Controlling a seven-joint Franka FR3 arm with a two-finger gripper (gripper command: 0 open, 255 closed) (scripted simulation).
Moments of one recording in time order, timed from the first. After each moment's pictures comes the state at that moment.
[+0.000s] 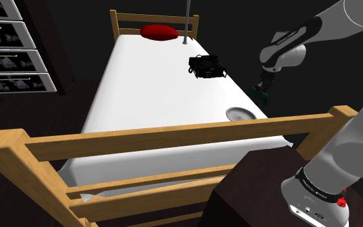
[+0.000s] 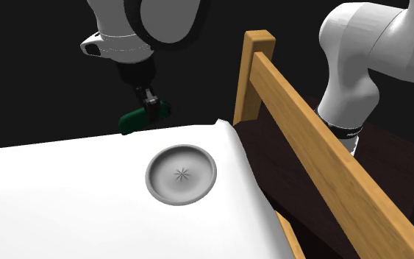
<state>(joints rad) -0.09 0.05 -0.59 -2.36 -0.04 2.39 -0.50</state>
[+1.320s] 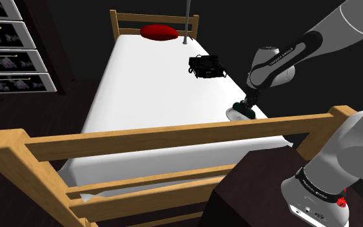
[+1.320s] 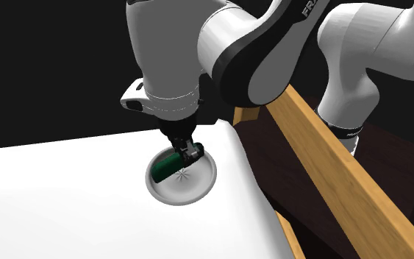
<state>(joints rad) 0.02 -0.04 -0.46 -2.61 -0.13 2.56 -0.19</state>
